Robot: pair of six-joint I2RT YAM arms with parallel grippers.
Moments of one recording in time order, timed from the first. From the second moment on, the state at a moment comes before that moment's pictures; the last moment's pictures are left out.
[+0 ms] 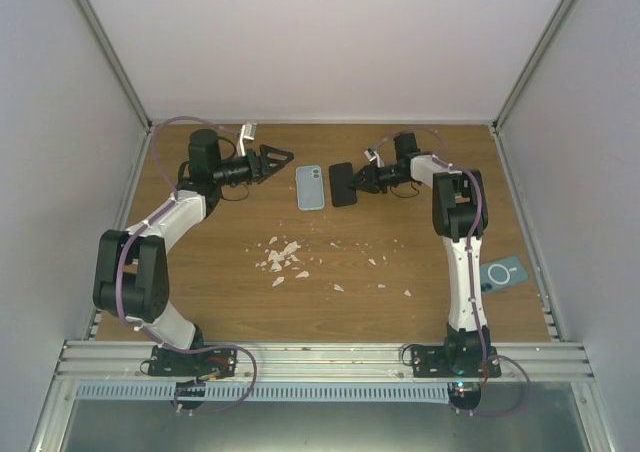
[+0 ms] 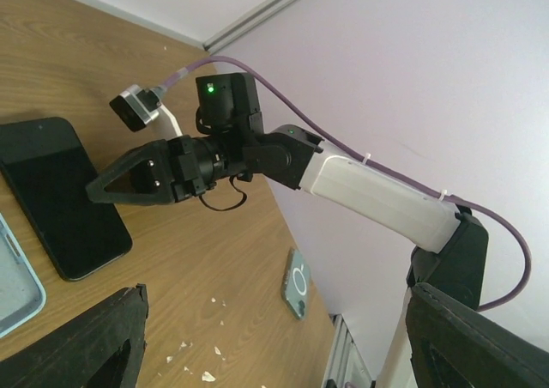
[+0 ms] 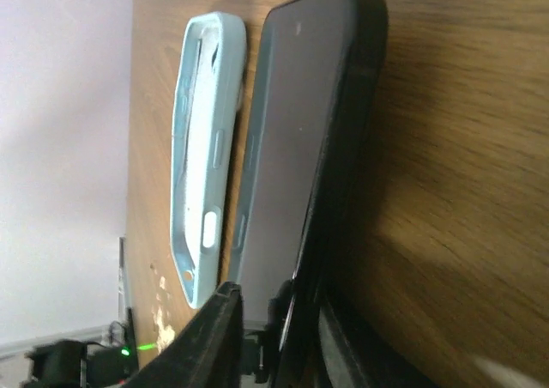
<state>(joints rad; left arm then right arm) -0.14 1.59 1.04 0.27 0.99 -0.78 0.14 2.49 1.83 -0.49 -1.09 0.20</state>
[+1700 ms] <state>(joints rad) -0.10 1.48 1.02 0.11 0.84 -0.68 -0.27 1.53 1.32 -1.01 -0.44 -0.41</state>
